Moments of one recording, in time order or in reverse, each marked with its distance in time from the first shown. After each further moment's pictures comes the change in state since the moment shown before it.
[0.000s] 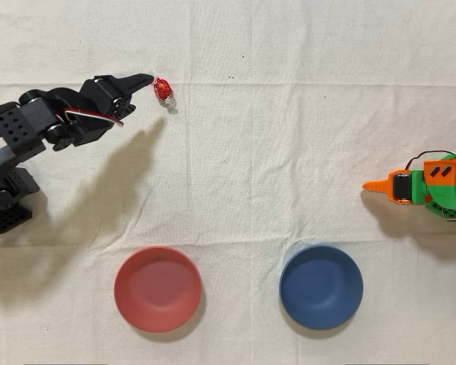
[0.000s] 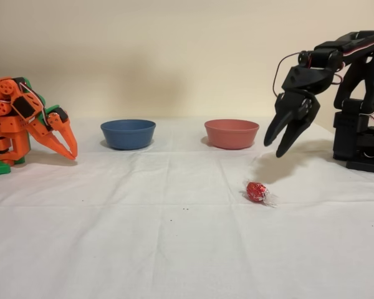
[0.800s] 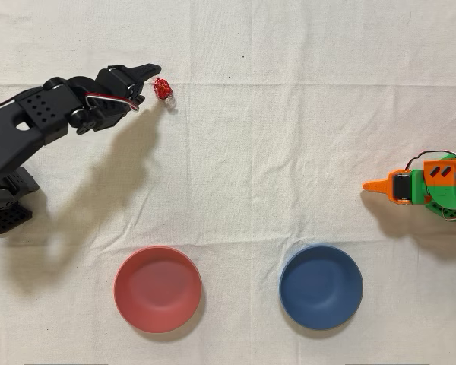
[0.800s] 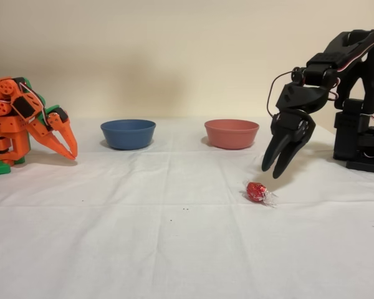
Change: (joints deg) arm -2.5 -16.8 -6.8 -7.5 -2.0
